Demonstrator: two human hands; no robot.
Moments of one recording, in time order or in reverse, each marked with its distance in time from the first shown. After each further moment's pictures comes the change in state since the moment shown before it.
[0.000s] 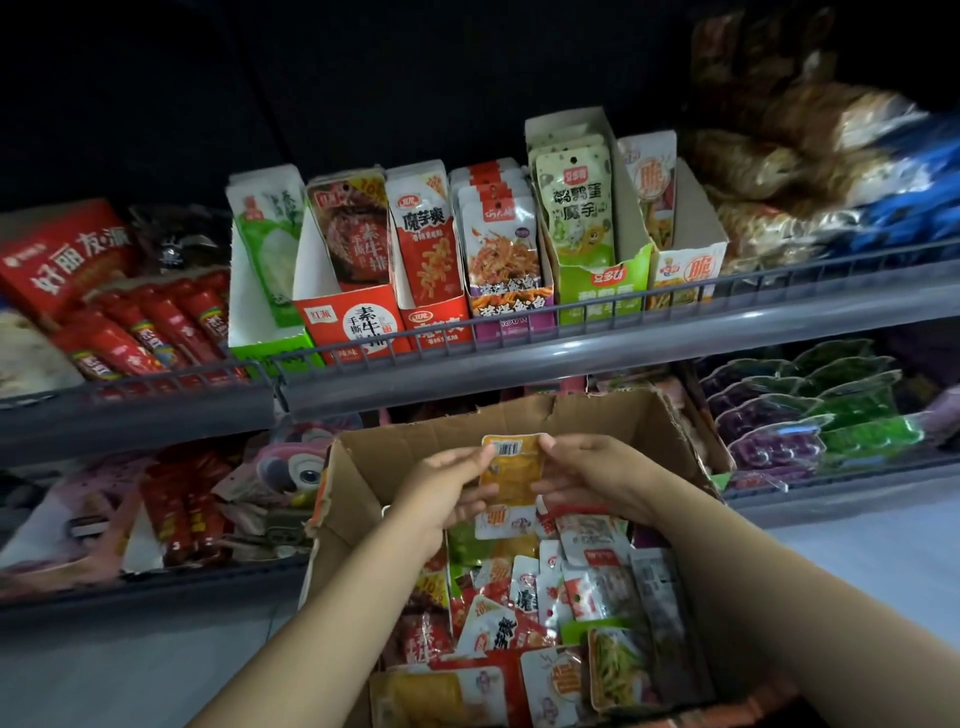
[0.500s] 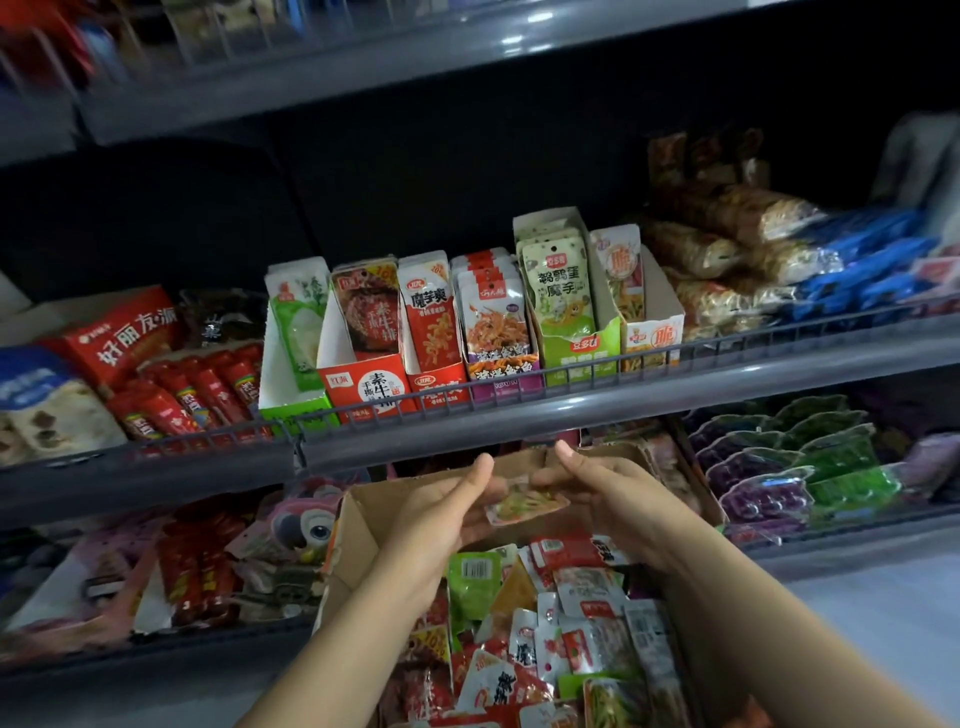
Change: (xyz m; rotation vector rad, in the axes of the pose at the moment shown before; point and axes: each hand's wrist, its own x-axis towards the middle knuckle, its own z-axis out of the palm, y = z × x) left_hand -0.075 0.039 0.013 0.017 -0.067 0.263; right_hand -0.064 -0.038 0.001 0.182 -0.004 -0.243
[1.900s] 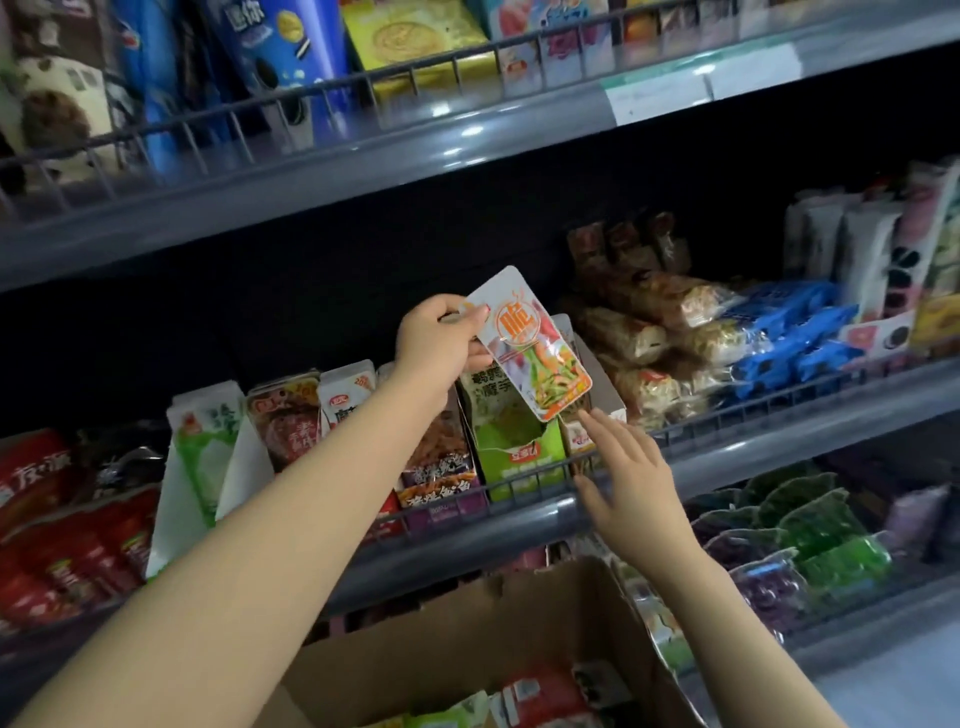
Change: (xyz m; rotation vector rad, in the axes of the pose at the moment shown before) left_hand 0.148 0.191 0.107 0.181 0.089 0.473; right_hand 0.047 -0.055 -0.082 -1.100 0.668 -0.512
